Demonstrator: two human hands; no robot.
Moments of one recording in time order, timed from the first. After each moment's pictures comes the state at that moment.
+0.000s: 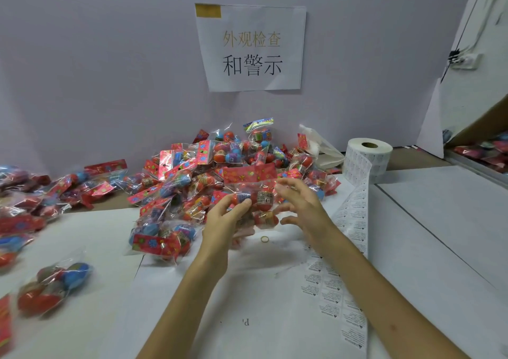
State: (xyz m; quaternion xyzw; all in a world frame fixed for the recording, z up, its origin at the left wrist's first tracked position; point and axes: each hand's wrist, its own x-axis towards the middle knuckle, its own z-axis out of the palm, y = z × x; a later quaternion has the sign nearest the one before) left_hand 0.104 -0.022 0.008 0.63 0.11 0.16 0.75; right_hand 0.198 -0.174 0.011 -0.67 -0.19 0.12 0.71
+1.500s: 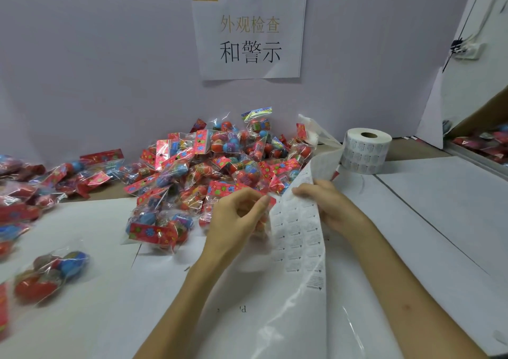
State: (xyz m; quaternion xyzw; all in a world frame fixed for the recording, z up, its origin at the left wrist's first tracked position) left_hand 0.103 -0.034 -0.002 0.78 -0.01 0.26 0.57; right_hand 0.226 -0.204 0.013 -0.71 -0.09 0.18 0.68
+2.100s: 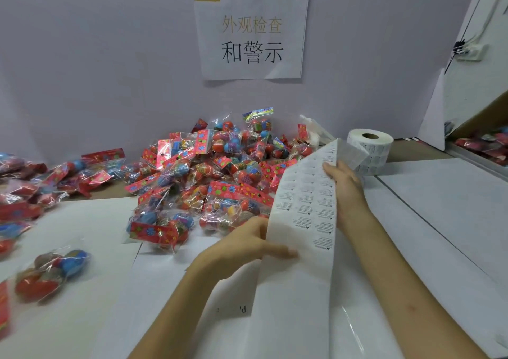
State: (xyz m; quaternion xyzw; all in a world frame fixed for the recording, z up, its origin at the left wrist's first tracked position) left_hand 0.097 -0.036 0.000 0.74 -0.05 -0.16 0.65; right_hand 0.224 -0.213 0.024 -0.53 -0.04 0.06 0.84
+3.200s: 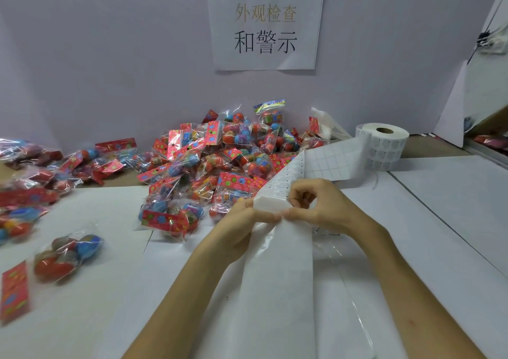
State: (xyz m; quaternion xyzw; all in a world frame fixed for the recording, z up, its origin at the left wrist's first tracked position) left_hand 0.102 -0.028 -0.001 0.59 0.08 -0.06 0.80; right_hand 0.195 -0.204 0.021 -0.81 -0.42 0.03 0.41
